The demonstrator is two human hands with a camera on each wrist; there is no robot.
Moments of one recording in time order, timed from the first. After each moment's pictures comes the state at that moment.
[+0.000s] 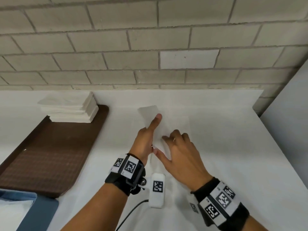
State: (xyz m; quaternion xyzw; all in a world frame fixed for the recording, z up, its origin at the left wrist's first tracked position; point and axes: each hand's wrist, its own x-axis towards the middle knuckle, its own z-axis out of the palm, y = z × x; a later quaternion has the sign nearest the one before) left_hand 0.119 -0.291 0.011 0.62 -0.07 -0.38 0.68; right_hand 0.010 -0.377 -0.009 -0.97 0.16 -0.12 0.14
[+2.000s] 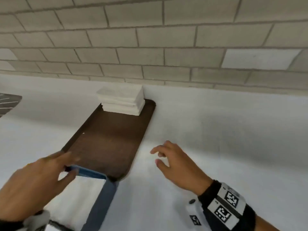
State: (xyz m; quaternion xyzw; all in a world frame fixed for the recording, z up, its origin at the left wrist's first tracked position) left_hand 0.175 0.094 0.062 0.98 -0.18 -0.02 0.02; right_hand 0.085 -0.238 0.004 -0.92 -0.02 -0.02 0.39
